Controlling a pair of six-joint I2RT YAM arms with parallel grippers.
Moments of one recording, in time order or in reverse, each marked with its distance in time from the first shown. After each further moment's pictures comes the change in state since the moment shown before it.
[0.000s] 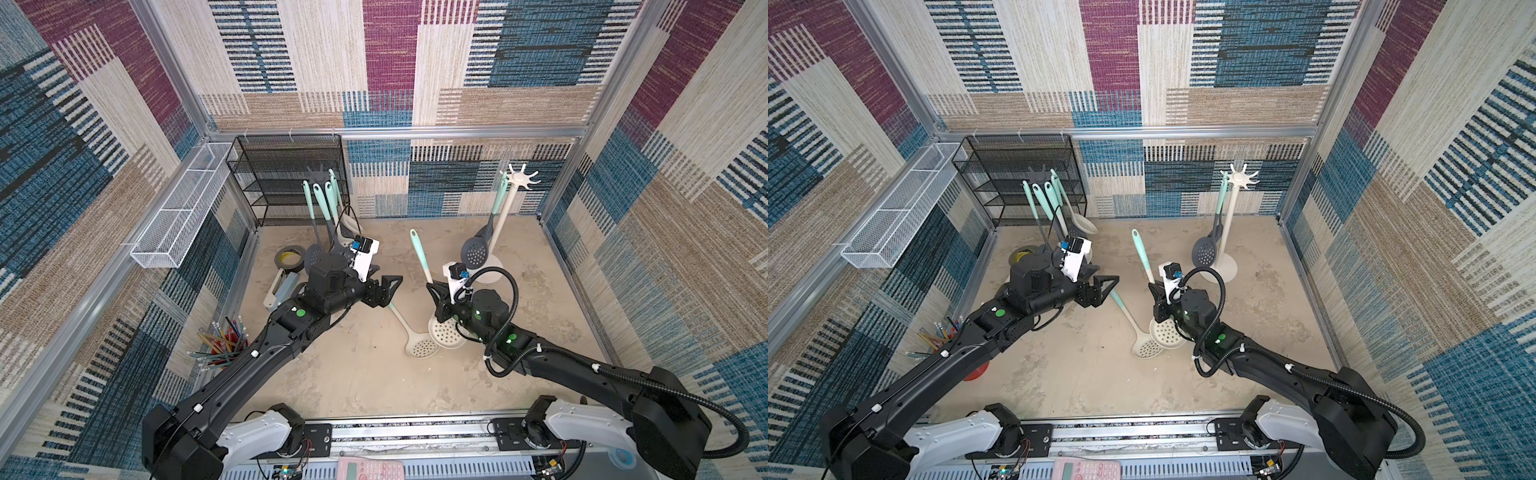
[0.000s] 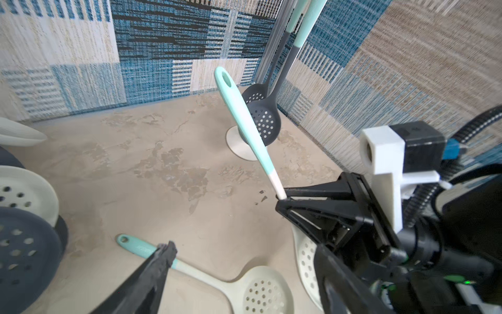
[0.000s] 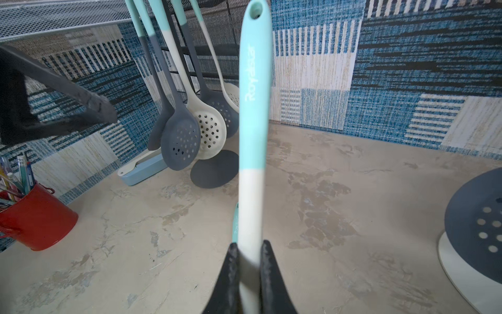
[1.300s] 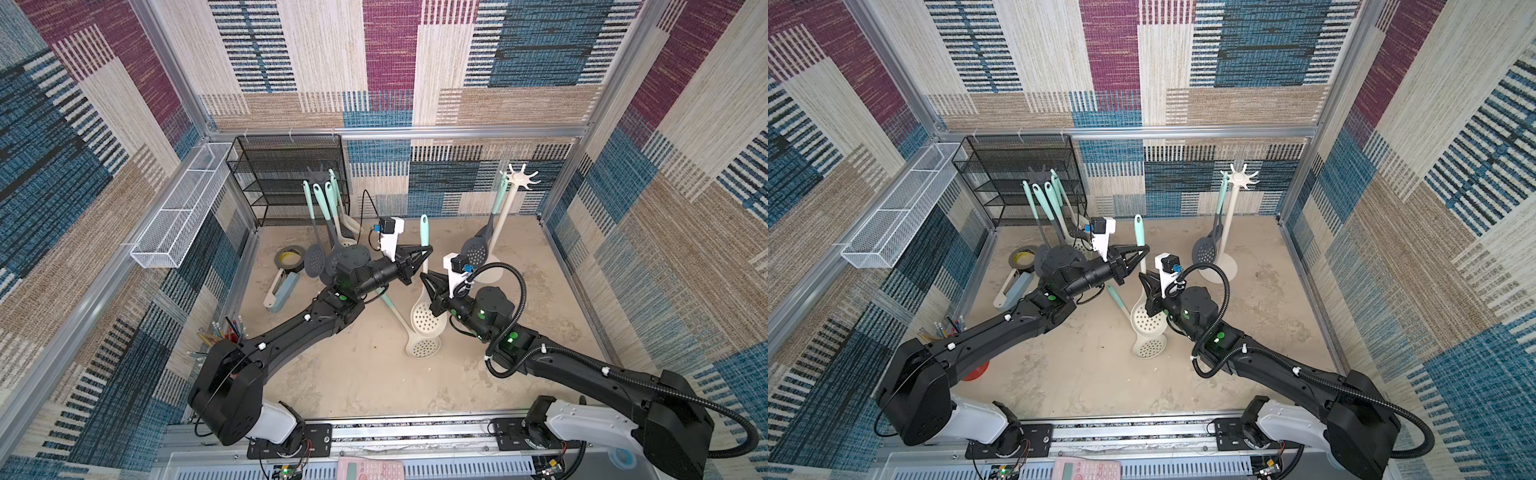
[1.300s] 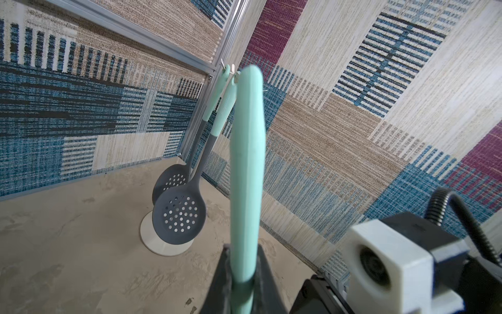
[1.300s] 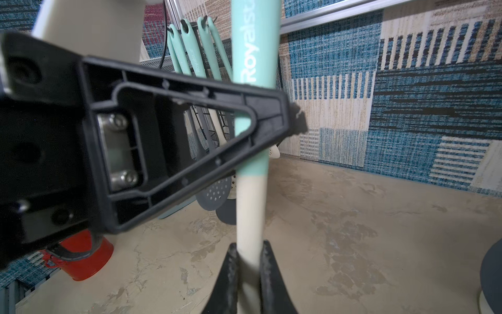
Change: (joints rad) left arm -0.056 0.318 0.005 0.753 0.167 -0.202; right arm 0.061 -0.006 0.094 0.009 -0.005 0.021
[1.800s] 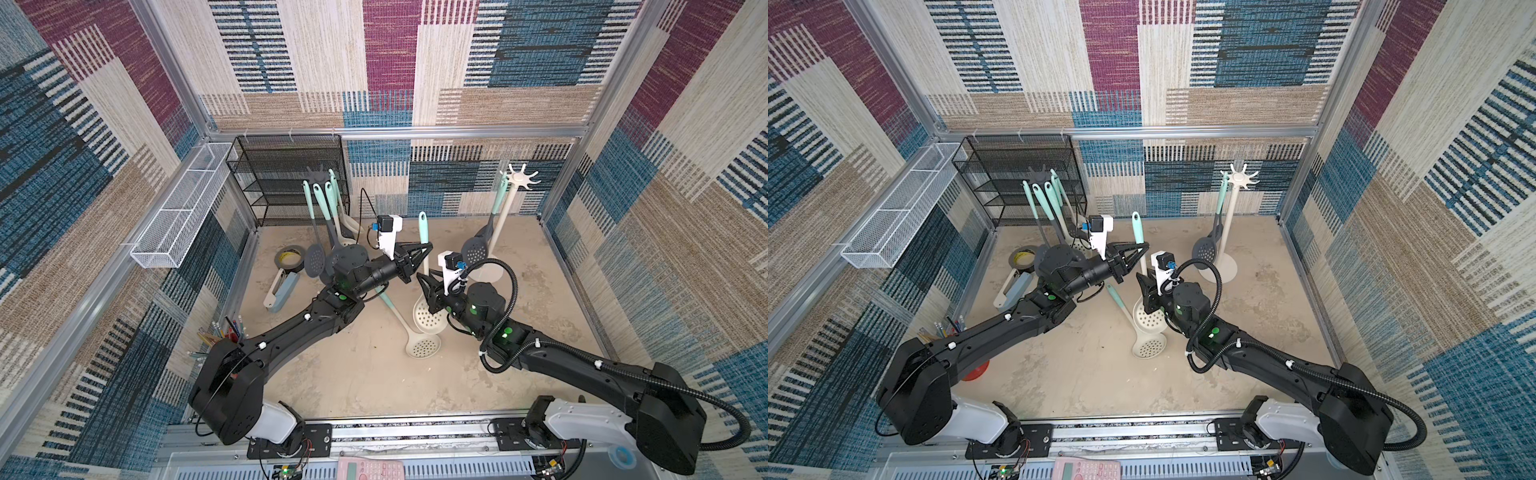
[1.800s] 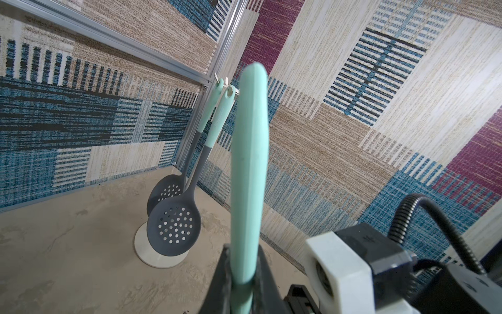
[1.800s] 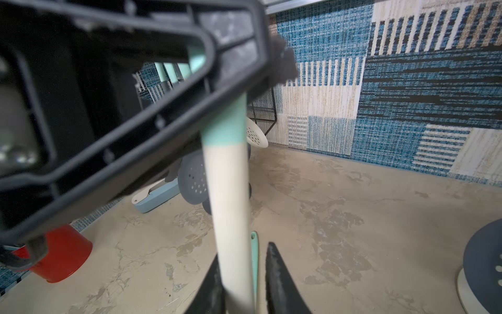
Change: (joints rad) left arm 0.002 -0.008 0.000 0.044 0.006 -0.026; right arm 0.003 0.068 0.069 -0.069 0.061 -0.018
